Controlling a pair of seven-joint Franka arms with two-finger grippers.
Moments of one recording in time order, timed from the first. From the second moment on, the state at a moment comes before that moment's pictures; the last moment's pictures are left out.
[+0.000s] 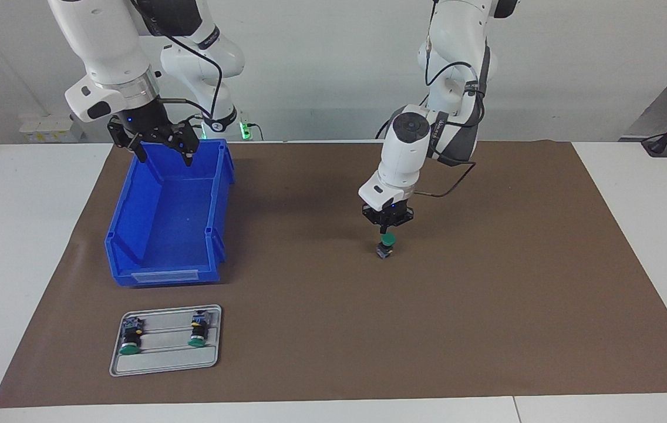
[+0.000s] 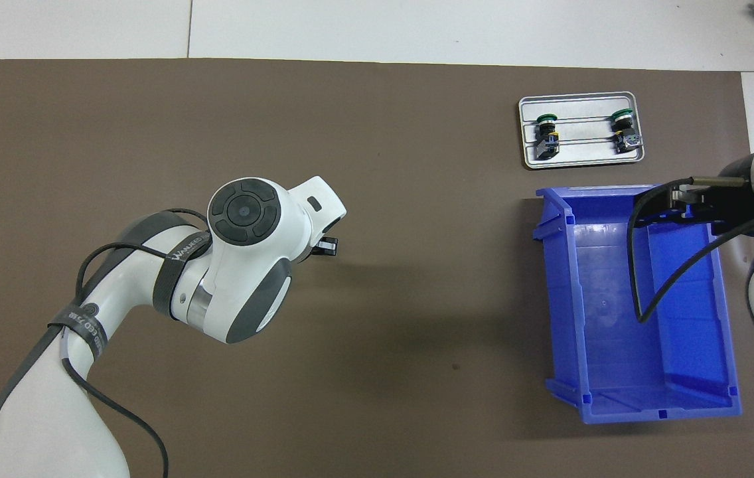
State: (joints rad) left arm -0.53 0.24 -0.02 -1.92 -0.01 2.21 -0.35; right arm 0.03 -0.01 0.06 -1.59 -0.02 1.56 0.21
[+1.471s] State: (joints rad) left arm -0.10 0.10 -0.01 -1.50 -0.03 1.43 -0.08; right arm 0.15 0.01 0.07 -1.60 -0.02 1.66 0.45
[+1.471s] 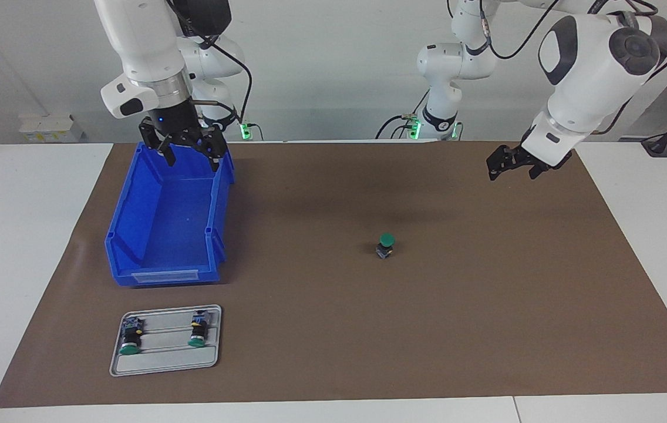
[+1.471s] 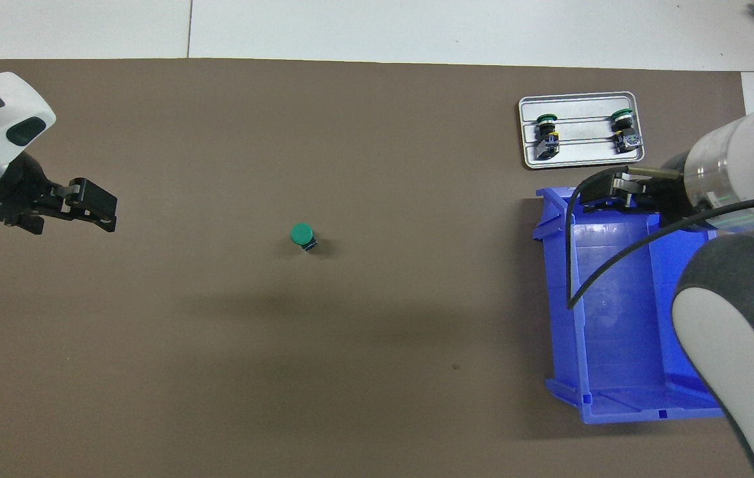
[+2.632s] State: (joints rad) left arm -0.07 0.04 -0.01 -1.53 -0.03 1.52 -0.05; right arm 0.56 0.58 0.07 -1.19 -0.04 1.83 1.41
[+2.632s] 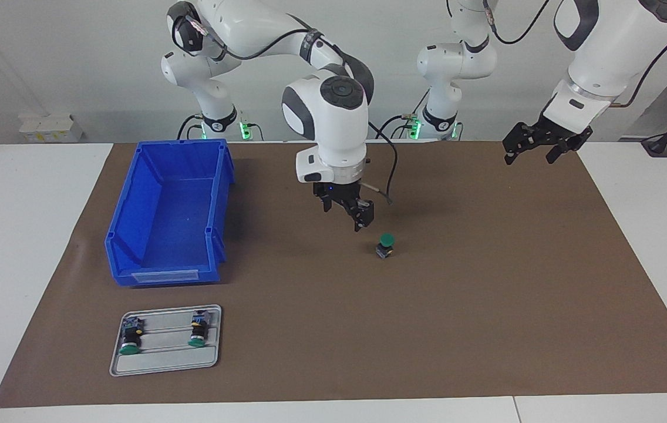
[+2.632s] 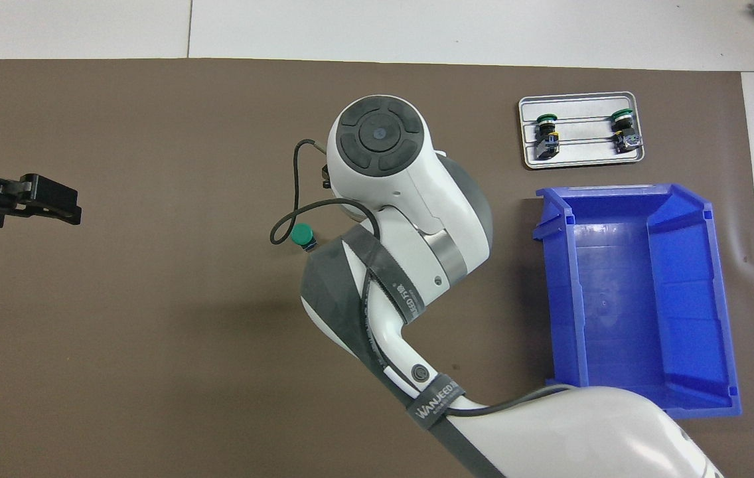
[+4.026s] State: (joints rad) left arm -0.04 -0.05 -0.01 -1.74 -0.02 1.64 0.00; right arm 0.68 0.83 0.07 -1.06 -0.06 1.94 1.66
